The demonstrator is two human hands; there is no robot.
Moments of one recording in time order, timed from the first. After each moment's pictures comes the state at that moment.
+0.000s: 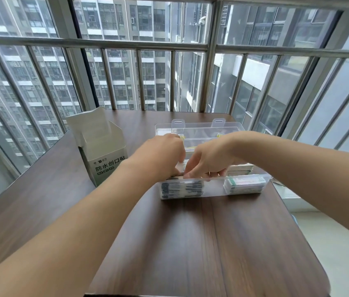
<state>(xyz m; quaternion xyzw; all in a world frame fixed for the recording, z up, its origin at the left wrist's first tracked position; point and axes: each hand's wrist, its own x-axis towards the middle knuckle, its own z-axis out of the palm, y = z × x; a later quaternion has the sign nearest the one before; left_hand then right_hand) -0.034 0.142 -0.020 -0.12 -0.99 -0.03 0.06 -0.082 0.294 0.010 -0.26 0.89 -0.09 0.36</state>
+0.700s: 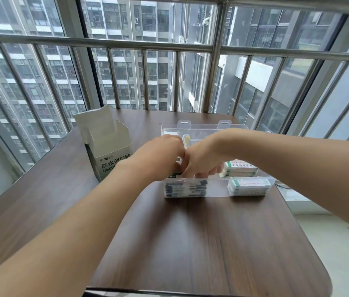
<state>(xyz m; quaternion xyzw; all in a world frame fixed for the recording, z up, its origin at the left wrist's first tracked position) -0.039 0.127 -0.030 -0.15 -0.98 -0.08 0.05 -0.085 0.262 0.003 -0.23 0.88 0.00 0.40</state>
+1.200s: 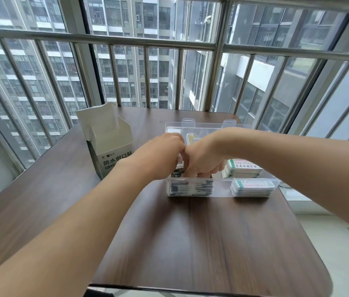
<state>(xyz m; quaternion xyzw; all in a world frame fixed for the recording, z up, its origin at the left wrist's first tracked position) -0.046 0.120 -0.042 -0.16 -0.98 -0.11 0.07 -0.083 0.257 0.003 -0.24 0.90 0.03 0.36</state>
